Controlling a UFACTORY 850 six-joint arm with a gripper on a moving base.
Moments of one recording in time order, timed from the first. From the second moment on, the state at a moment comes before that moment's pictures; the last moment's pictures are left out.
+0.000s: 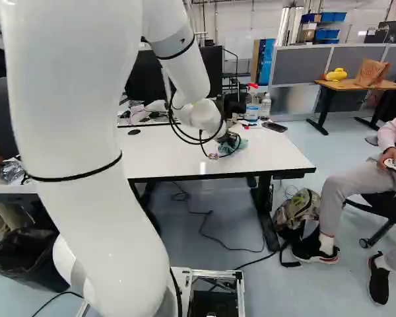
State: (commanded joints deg) arm -21.6 -12.0 -44.9 0.0 10.3 0.0
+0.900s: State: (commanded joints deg) arm -21.6 -13.0 -45.1 0.0 10.0 0.0
